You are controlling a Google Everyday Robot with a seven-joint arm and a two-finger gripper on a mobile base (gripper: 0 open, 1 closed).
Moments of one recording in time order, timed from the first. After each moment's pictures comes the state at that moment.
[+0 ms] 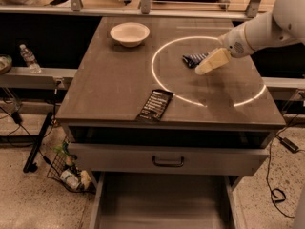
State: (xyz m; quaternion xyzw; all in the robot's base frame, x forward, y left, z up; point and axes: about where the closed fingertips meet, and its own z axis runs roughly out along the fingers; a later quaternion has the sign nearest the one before) arm 0.716 -0.198 0.863 -0.45 0.79 0.14 0.38
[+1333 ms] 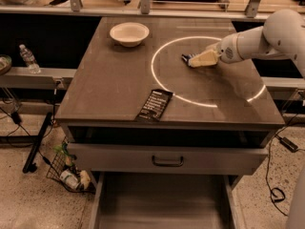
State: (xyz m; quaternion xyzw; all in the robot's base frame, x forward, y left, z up) arm 0.753 -0.189 0.836 -0.35 0.81 0.20 0.43
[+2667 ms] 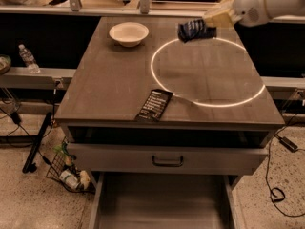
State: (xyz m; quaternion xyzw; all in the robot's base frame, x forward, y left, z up) arm 0.686 -0.170 0.999 -0.48 0.71 0.11 0.50
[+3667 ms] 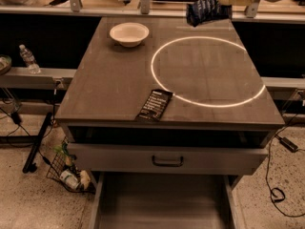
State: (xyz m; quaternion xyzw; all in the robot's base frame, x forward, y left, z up) arm 0.636 -0.174 1.072 -0.52 0.68 0.04 0.51
